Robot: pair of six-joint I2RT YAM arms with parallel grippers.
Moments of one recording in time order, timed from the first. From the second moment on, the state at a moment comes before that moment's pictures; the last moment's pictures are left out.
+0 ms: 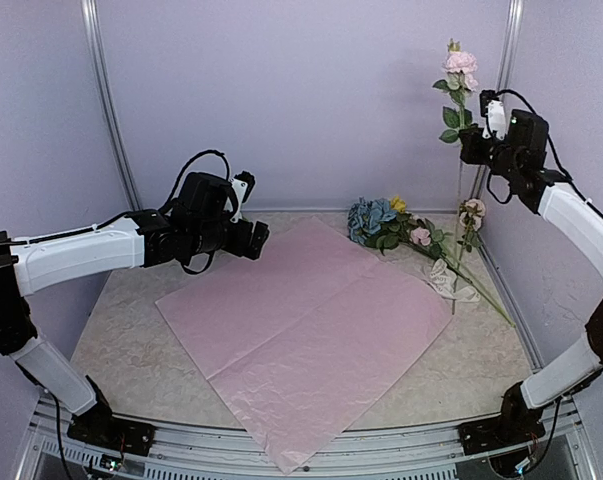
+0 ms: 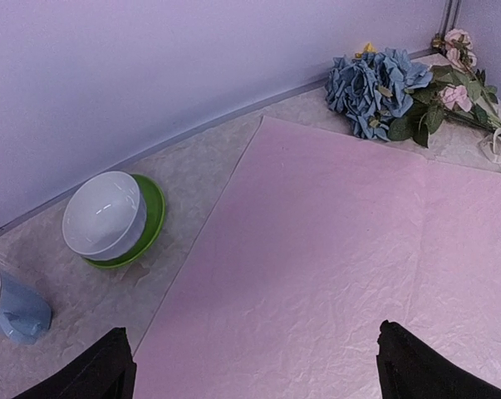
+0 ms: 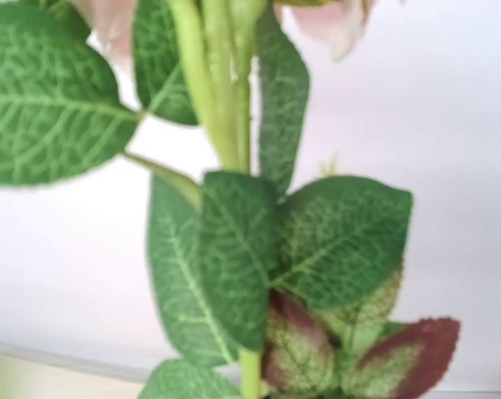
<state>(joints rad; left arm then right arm) -0.75 1.55 1.23 -0.22 -0.34 -0.06 0.11 1.43 1.40 -0.01 -0.05 0.03</state>
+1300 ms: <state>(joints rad) -0.76 1.55 1.23 -0.22 -0.37 -0.06 0.64 2.35 1.75 0.09 -0.17 0.73</state>
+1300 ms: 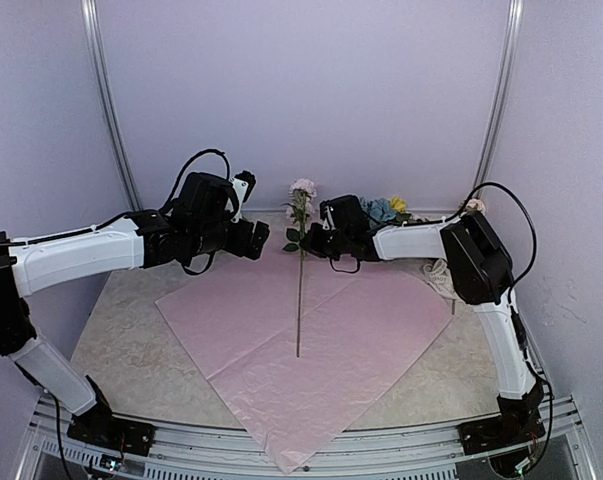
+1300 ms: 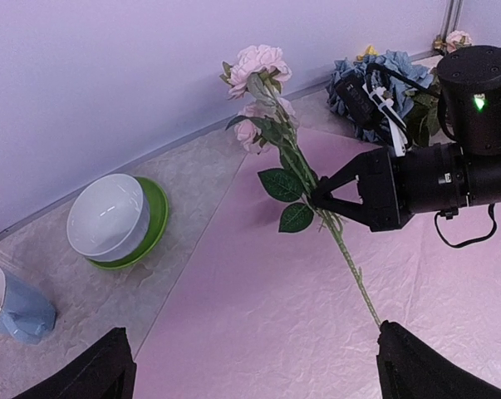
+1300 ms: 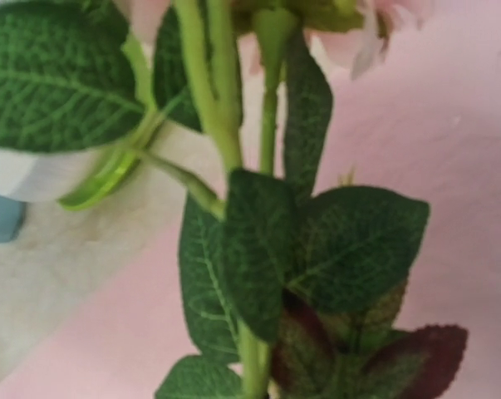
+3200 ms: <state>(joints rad) -0.77 1.57 1.22 -0.22 -0.41 -0.02 -0.11 2.34 1.90 -0.55 0.09 0.13</state>
